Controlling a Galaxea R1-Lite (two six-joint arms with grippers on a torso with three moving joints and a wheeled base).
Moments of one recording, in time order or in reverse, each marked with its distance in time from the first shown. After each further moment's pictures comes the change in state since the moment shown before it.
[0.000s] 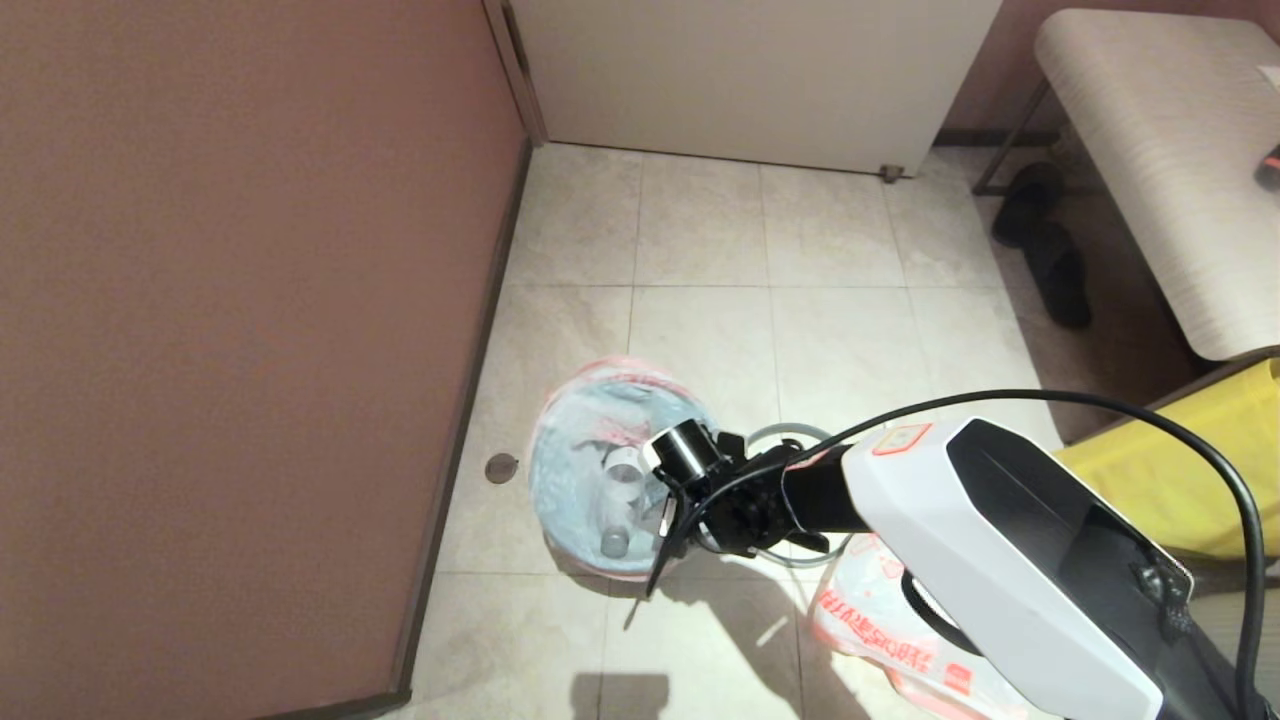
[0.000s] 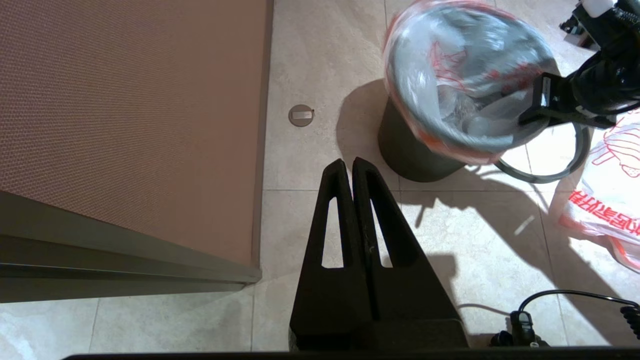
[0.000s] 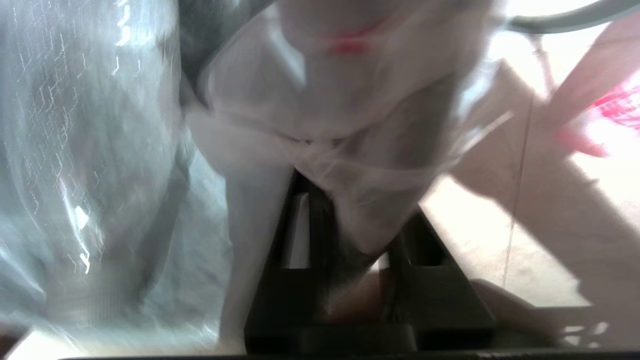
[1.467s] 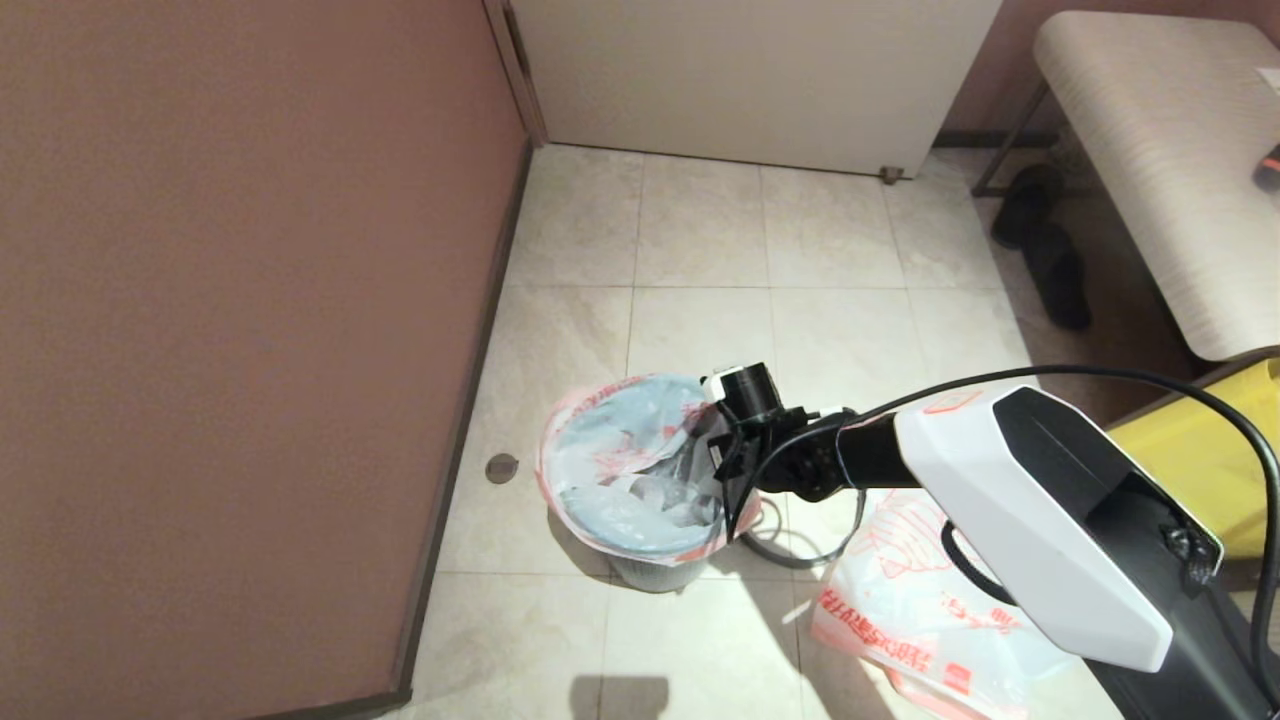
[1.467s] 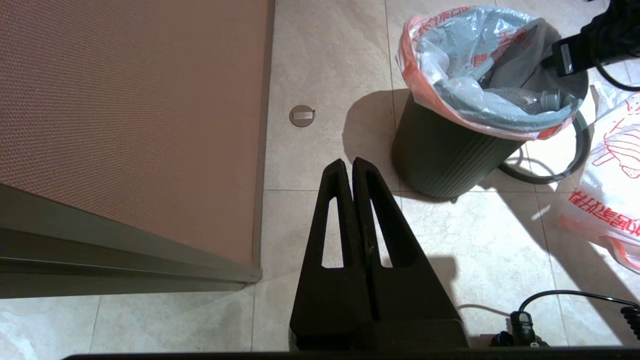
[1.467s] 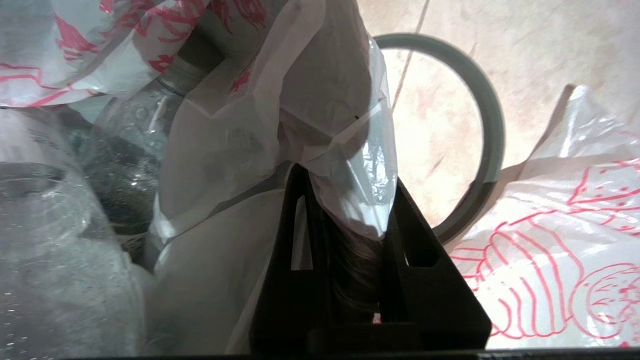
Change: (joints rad) left arm 0.000 0.000 0.000 0.000 0.000 0.000; right arm -0.171 -0.002 -0.004 -0.296 -0.141 -0.741
